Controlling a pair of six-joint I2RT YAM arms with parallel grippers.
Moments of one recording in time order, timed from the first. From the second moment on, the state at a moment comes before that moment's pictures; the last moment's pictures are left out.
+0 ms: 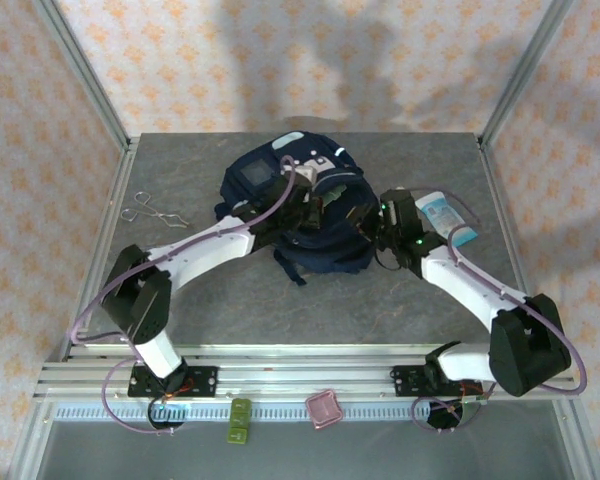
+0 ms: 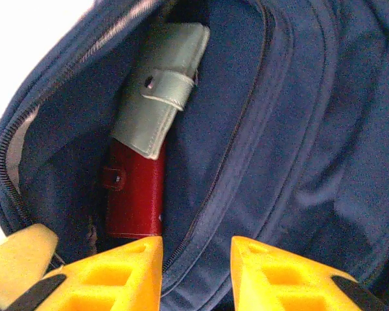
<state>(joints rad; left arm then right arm) -0.69 1.72 1.31 -0.22 -0.06 -0.54 0.42 1.30 0.80 -0.14 -0.12 1.01</state>
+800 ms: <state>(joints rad) -0.49 1.68 1.12 -0.15 -0.02 -0.70 0.50 1.23 0.72 -0.16 -0.08 1.01</state>
